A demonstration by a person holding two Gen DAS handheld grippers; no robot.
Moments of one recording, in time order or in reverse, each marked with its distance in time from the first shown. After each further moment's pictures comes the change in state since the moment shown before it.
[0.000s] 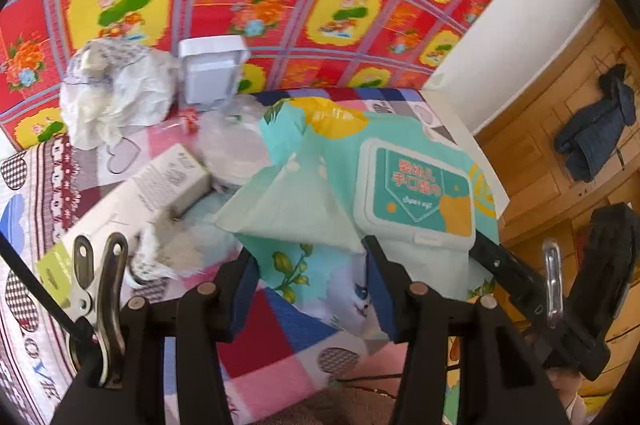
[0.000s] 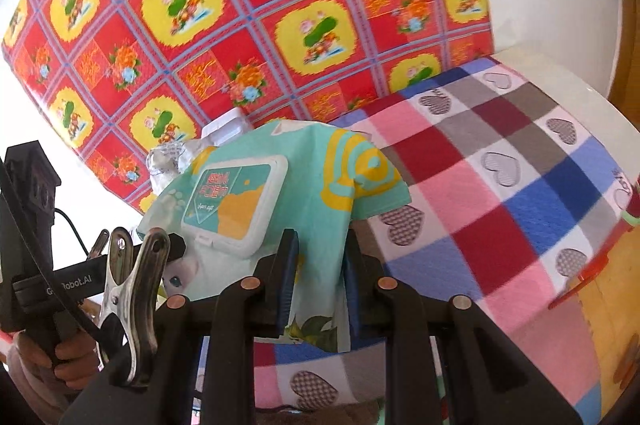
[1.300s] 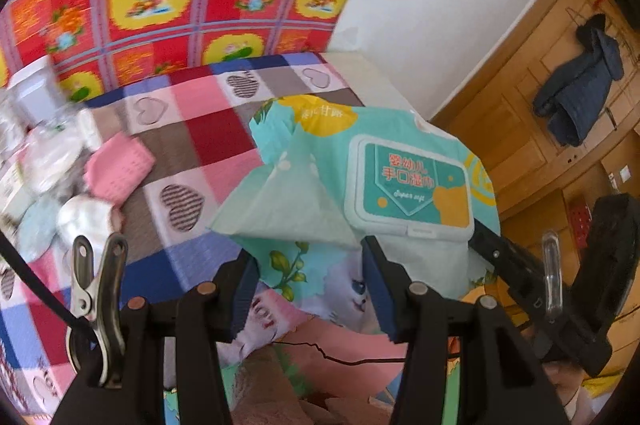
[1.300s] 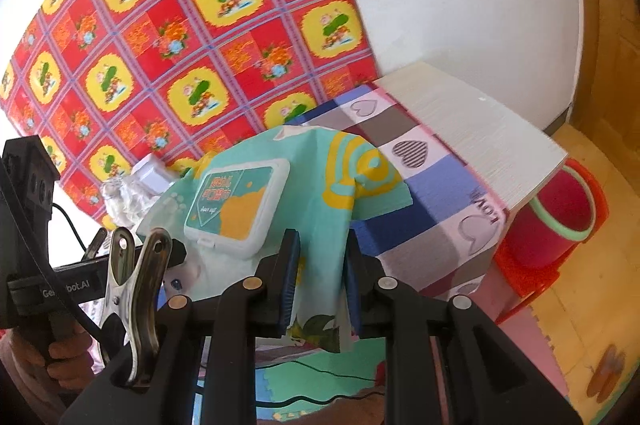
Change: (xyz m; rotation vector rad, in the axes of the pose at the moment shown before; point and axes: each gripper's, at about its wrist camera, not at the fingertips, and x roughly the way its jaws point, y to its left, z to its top) left arm 0.095 -0.220 -0.011 0.111 0.035 -0.048; right arm -0.089 -0.213 0.013 0.030 -0.073 -0.063
